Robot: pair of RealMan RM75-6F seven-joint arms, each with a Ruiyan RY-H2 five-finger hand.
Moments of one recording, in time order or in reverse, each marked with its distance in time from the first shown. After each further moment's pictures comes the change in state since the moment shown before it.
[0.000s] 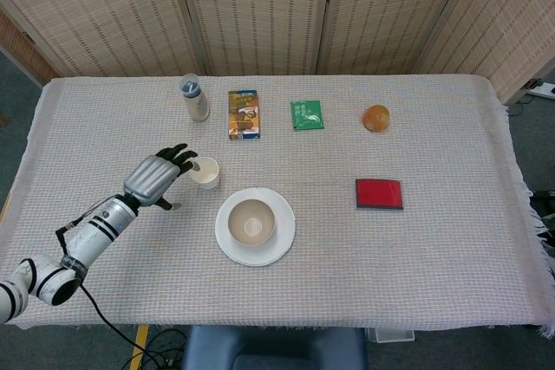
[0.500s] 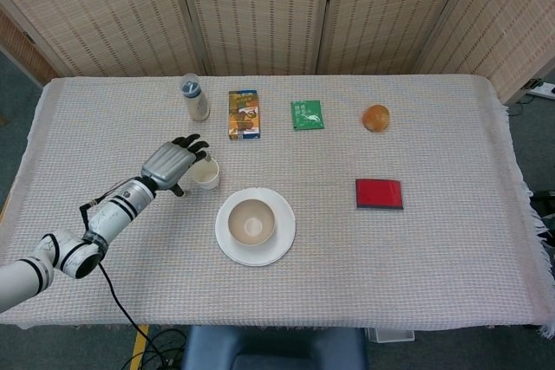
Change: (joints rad) left arm -0.122 -0.084 -0.031 0.153 -0.043 -0.173 0.011; right arm -0.002 0.004 0.015 0.011 0.040 -0.015 0.038
